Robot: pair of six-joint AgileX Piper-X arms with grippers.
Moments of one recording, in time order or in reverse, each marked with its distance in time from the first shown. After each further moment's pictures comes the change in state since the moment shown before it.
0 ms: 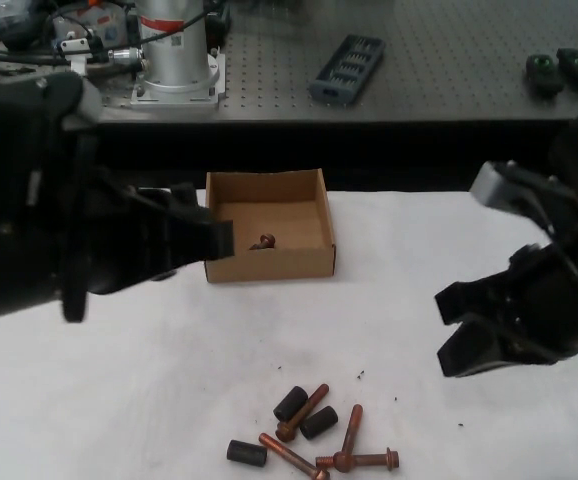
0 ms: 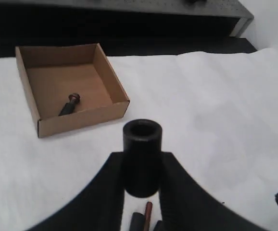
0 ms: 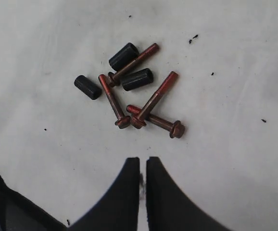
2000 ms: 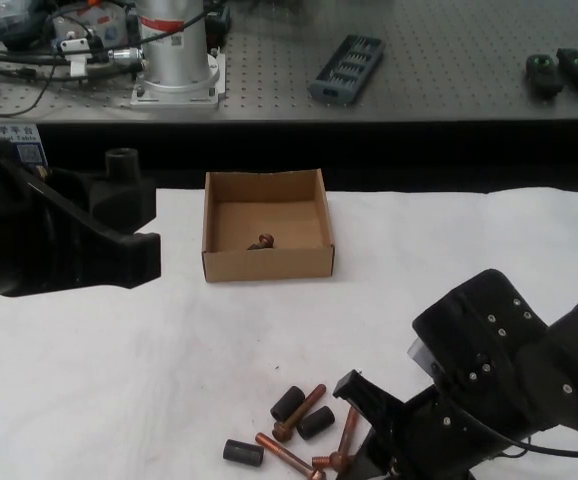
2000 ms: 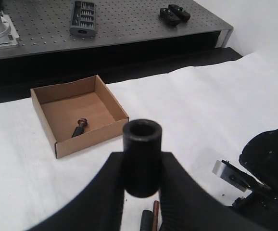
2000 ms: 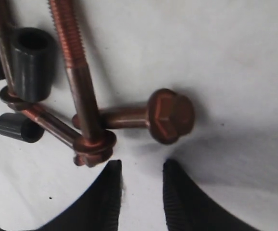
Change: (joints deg) left arm 0.0 -11.5 0.0 7.3 -0.1 5.2; right arm 10.5 18.2 14.9 -34.5 -5.3 52.6
